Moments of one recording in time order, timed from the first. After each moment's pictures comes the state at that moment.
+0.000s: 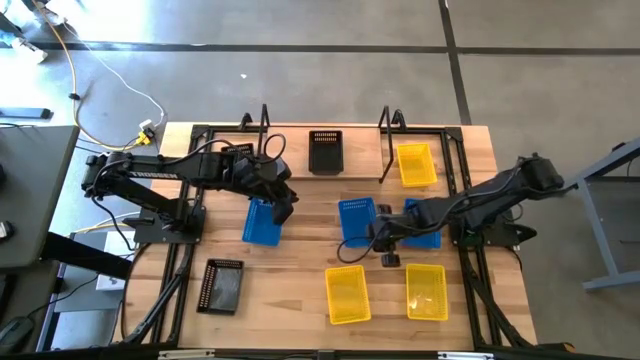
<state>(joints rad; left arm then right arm) 0.14 1.30 1.18 -0.67 -0.06 -0.51 0.23 1.42 0.73 -0.32 0.05 0.11</state>
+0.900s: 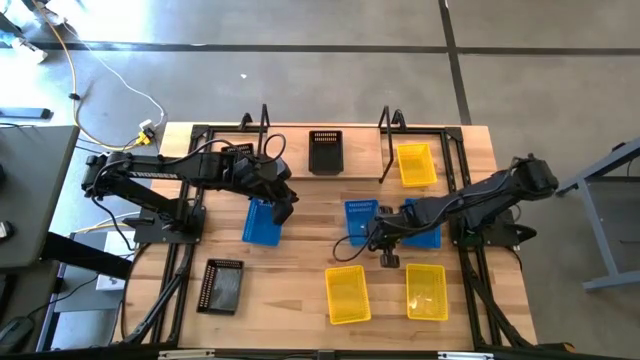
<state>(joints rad) 0.14 1.30 1.18 -0.67 -0.06 -0.51 0.21 1.46 0.80 -0.44 -0.01 0.18</state>
